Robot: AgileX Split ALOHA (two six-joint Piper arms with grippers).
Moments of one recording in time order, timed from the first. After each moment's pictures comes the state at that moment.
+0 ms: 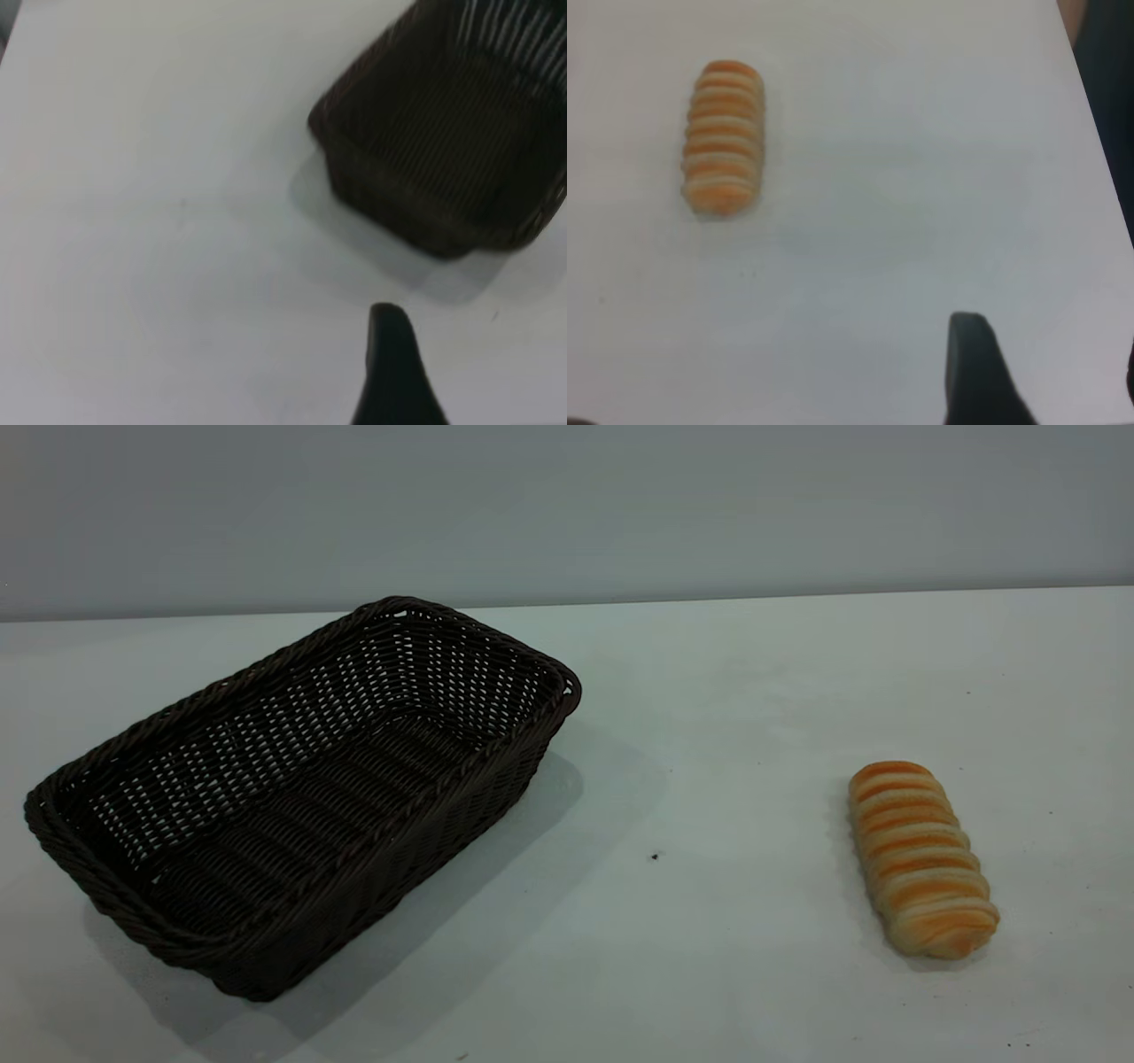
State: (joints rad) left arm 0.02 -0.02 -0.51 -0.05 1.06 -0.01; right arm 0.01 0.09 -0.48 -0.07 1.11 0.03
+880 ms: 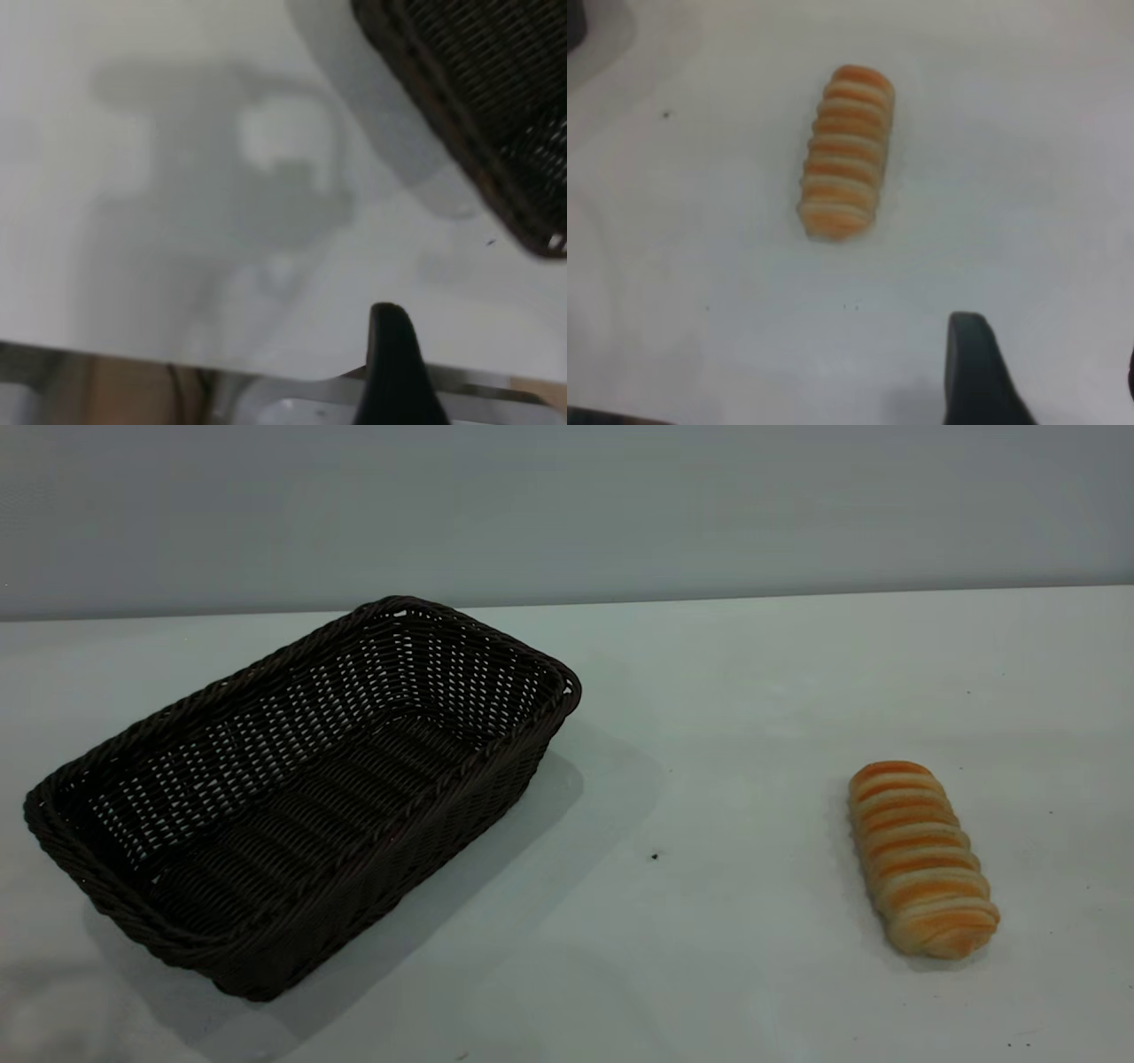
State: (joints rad) left arm 0.02 1.22 -0.70 -0.13 0.74 -0.20; right arm 0.01 0.64 -0.56 0.16 0.80 -0.18
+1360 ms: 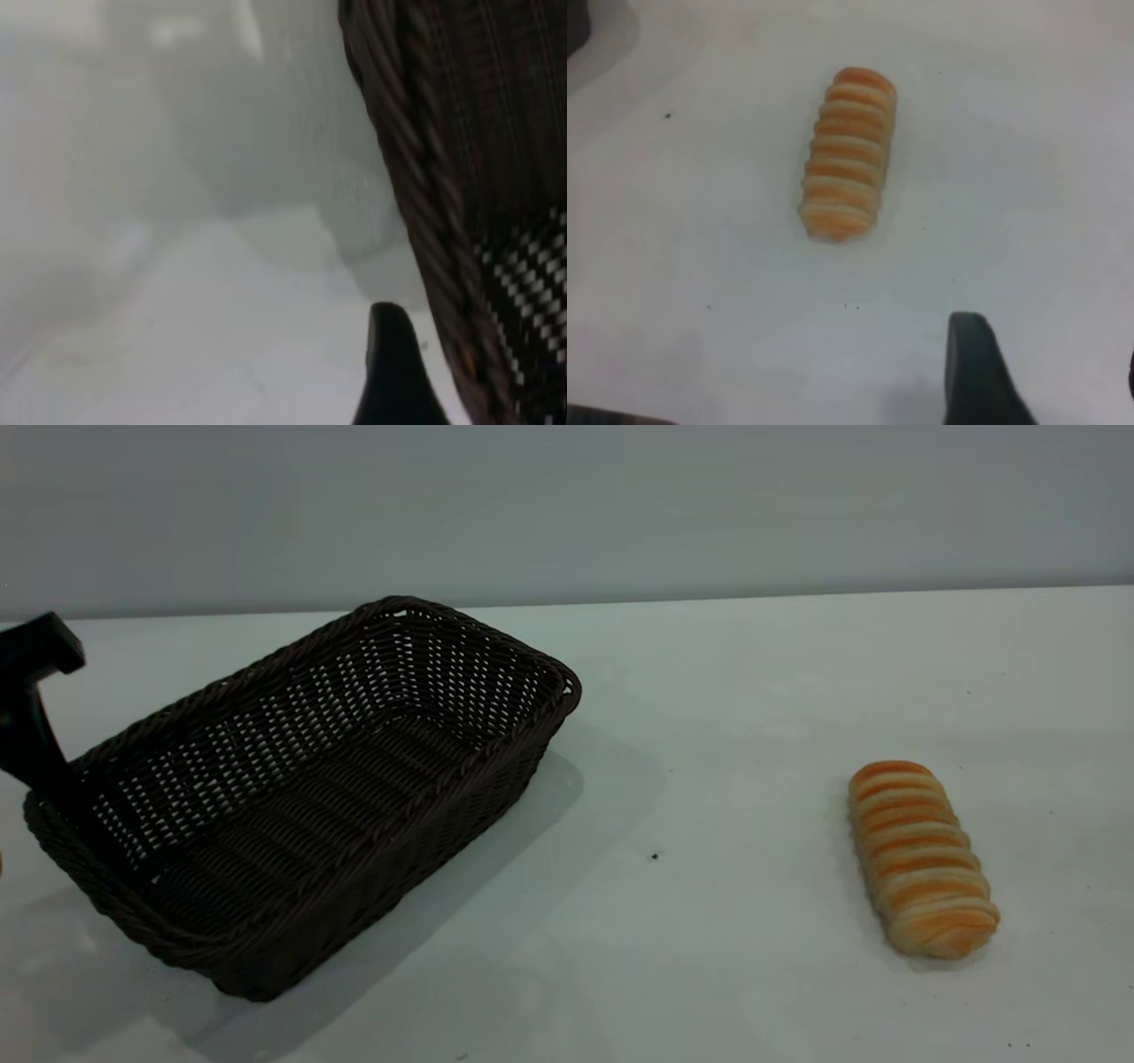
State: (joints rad) left arm 0.02 1.63 -0.73 -0.33 0.45 -0.30; right arm 0.01 0.64 -0.56 0.16 0.80 -0.18
